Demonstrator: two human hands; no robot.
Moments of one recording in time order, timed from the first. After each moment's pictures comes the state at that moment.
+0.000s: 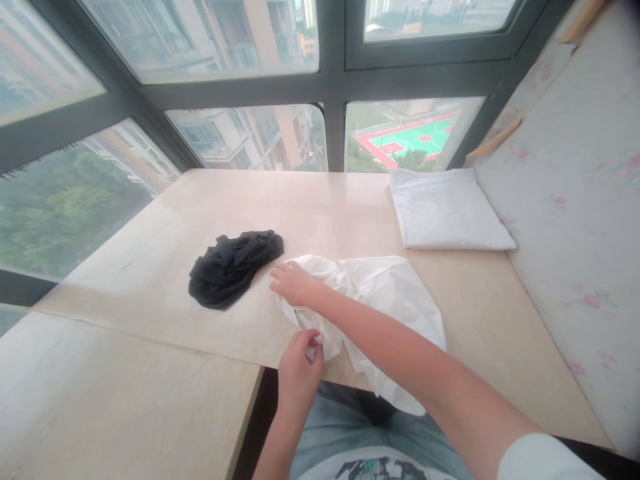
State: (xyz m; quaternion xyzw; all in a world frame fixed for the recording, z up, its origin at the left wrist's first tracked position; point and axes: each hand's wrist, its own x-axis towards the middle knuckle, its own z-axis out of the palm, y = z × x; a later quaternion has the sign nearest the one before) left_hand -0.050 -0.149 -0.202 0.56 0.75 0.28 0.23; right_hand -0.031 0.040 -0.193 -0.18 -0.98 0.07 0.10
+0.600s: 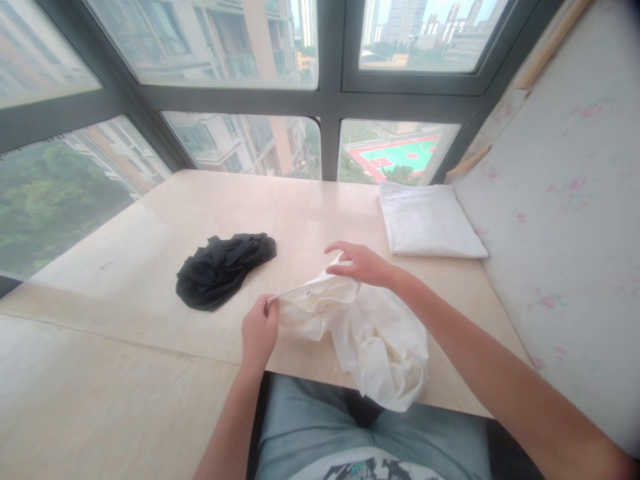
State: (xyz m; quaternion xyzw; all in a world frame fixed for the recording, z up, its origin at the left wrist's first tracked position) left_hand -0.109 -0.087 -0.184 0.46 0.77 0.38 0.23; right_hand 0.137 0.051 -0.101 -0.37 -0.82 0.39 0.20
